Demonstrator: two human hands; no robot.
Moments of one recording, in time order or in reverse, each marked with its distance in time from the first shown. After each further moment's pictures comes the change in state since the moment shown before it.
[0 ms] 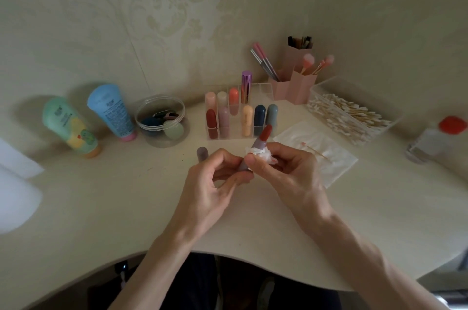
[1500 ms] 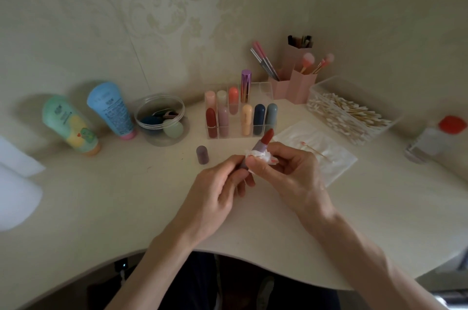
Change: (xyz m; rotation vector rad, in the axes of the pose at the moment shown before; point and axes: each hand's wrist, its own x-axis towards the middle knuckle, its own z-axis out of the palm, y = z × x) left_hand -0.004 -0.003 0.000 0.209 -0.164 0.156; right_hand 0.000 -0.002 -0.005 -0.022 -0.067 -0.022
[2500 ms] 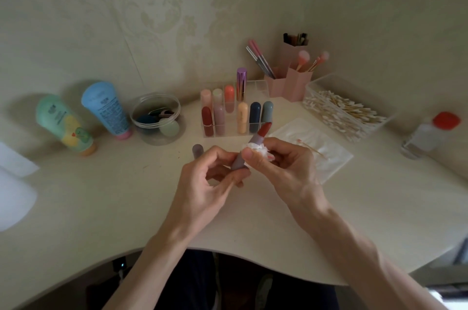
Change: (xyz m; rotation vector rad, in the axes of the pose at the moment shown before) left_hand 0.002 0.002 0.001 -0.189 0.193 -0.108; right_hand 0.000 -0.002 0.002 0.009 0.059 0.015
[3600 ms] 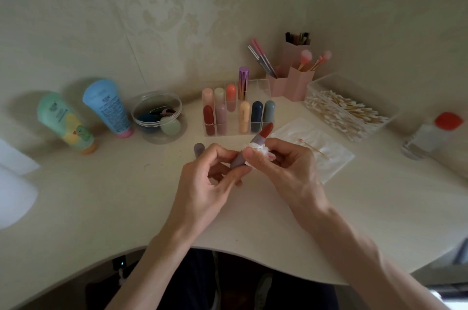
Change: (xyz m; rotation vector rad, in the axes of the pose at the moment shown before) left_hand 0.000 -0.001 0.001 0.063 0.041 0.017; right_hand 0.001 0.003 0.000 -0.039 0.008 0.036
